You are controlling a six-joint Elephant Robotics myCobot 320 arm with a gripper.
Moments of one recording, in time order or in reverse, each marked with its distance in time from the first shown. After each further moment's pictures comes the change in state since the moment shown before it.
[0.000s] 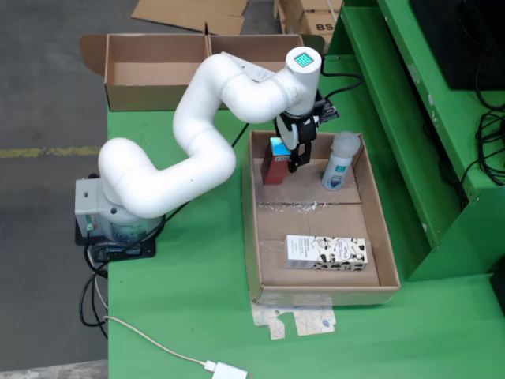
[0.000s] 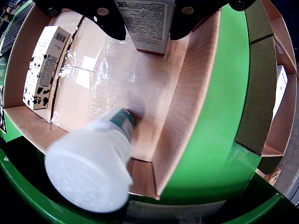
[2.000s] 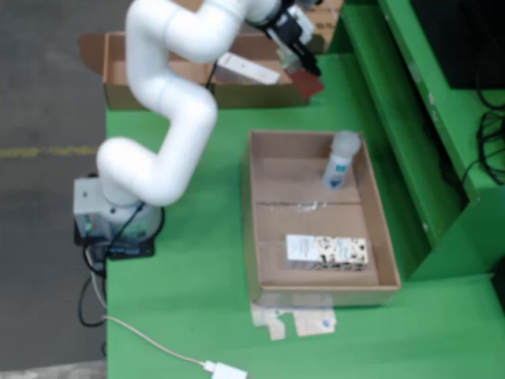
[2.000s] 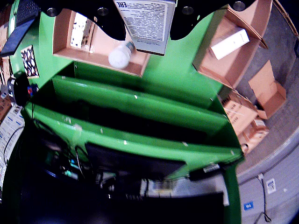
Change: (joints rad) arm 0.382 0.776 -0.410 0.078 -0.420 0.216
